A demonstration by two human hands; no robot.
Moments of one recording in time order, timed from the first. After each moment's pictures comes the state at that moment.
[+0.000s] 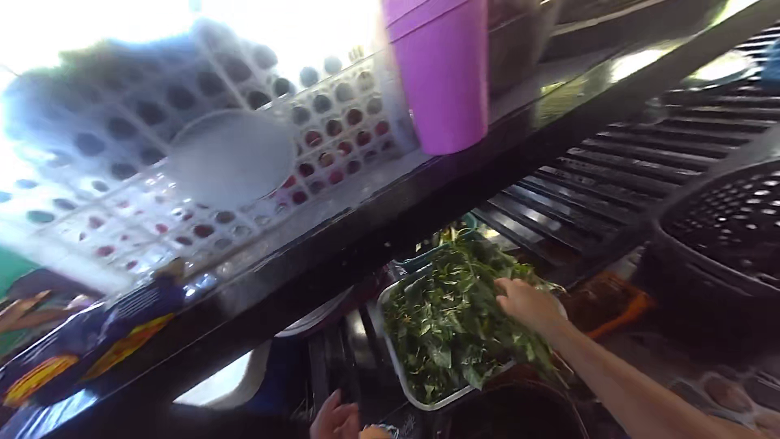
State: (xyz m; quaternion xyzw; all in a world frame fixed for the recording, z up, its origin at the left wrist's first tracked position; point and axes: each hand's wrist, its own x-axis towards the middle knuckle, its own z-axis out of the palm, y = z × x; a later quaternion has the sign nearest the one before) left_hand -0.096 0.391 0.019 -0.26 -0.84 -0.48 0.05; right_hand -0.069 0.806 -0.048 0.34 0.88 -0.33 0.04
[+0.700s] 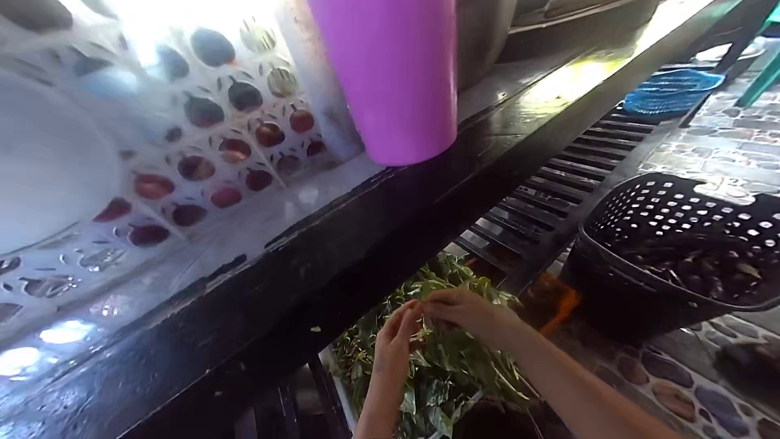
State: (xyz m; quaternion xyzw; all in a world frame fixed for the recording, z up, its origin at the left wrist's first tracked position) left_hand -0.183 0.631 -0.015 -0.17 -0.68 -0.63 -0.33; right_hand -0.088 0.798 0.004 0.13 0.67 -0.73 -0.03
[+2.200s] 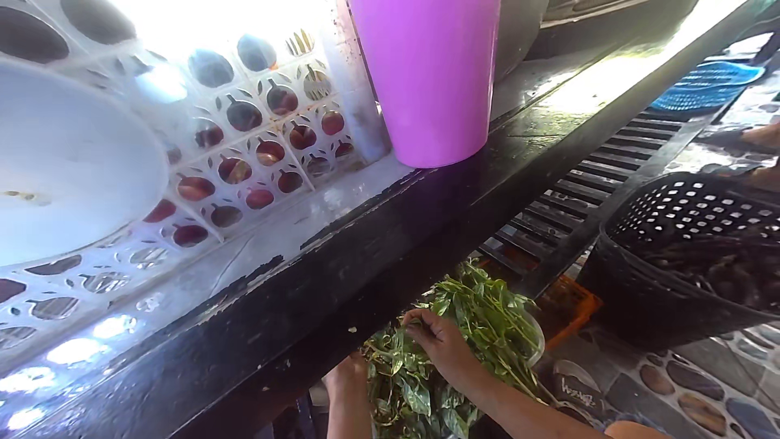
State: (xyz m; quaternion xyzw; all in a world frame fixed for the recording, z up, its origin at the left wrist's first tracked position) left_hand -0.240 0.591 -0.013 0.09 -0.49 -0.87 -0.03; right_hand -0.122 0.710 -0.034 0.15 0.67 -0.69 -0.24
